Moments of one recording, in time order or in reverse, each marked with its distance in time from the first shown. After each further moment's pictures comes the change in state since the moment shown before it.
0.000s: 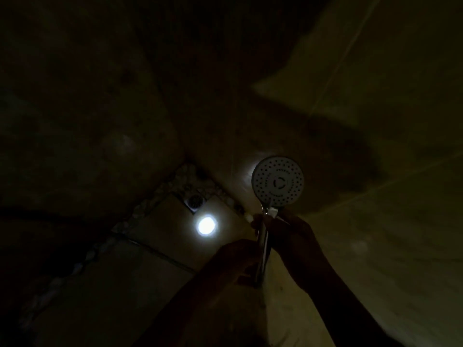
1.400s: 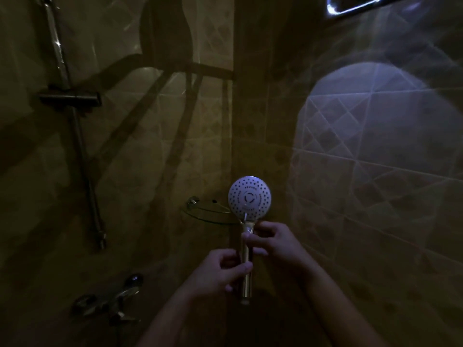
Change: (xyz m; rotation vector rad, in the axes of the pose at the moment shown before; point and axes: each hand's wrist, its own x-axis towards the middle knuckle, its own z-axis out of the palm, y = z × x) left_hand -0.501 0.371 -0.027 0.358 0.263 0.872; right_hand -0.282 -0.515 0.244 -0.327 -0.485 -0.573
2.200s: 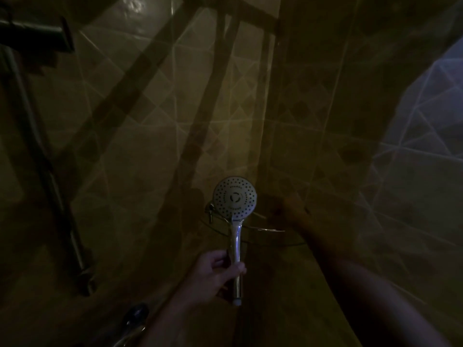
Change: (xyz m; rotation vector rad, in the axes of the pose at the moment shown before) left_hand 0.114 -0.088 -0.161 -0.255 0.065 -0.117; right_hand 0.305 0.094 -0.040 -1.249 0.287 0.175
